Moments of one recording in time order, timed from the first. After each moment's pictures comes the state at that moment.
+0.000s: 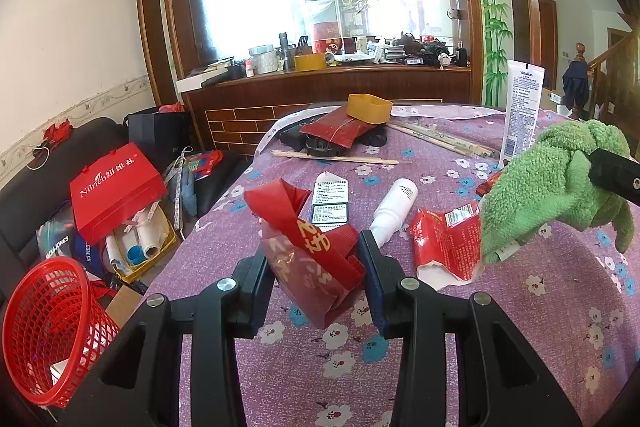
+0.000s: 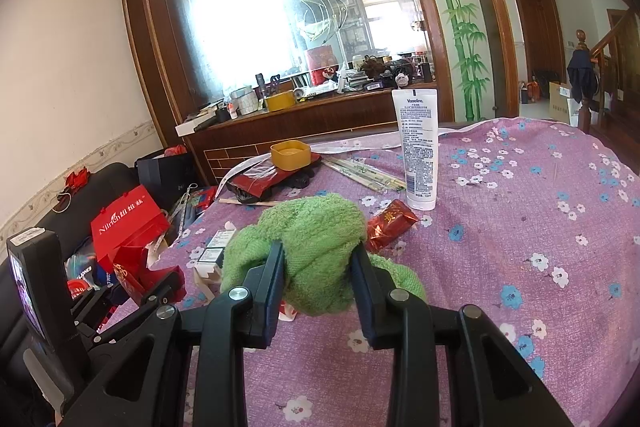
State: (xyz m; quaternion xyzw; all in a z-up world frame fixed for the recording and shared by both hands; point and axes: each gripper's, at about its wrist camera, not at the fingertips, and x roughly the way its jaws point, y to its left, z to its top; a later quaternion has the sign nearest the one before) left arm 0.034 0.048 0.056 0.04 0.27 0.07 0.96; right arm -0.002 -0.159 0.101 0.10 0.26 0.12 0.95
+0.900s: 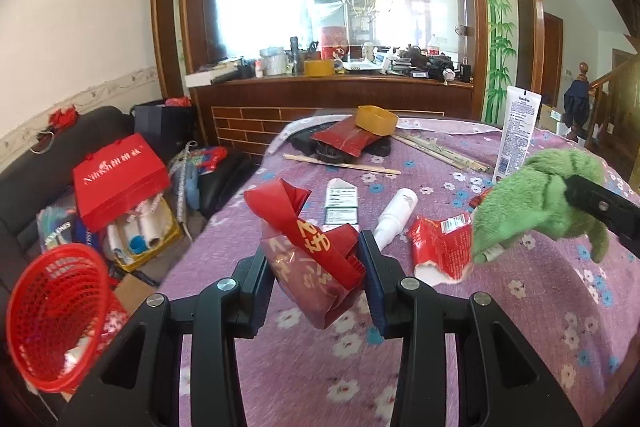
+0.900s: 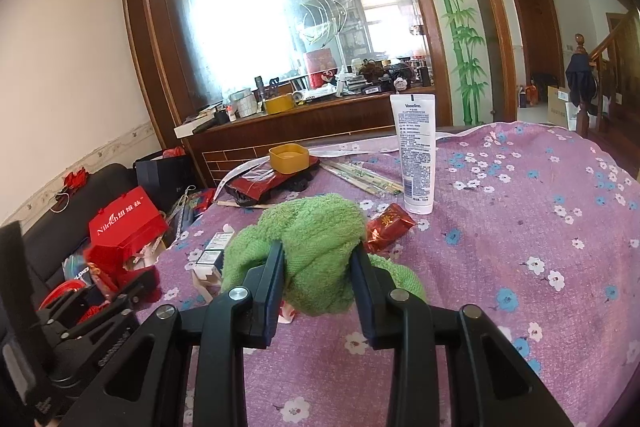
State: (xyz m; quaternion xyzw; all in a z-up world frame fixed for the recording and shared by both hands) left arm 0.007 0.060 0.077 0.01 0.26 0.07 0.96; right arm -0.006 -0.159 0.103 0.10 0.25 0.12 0.96
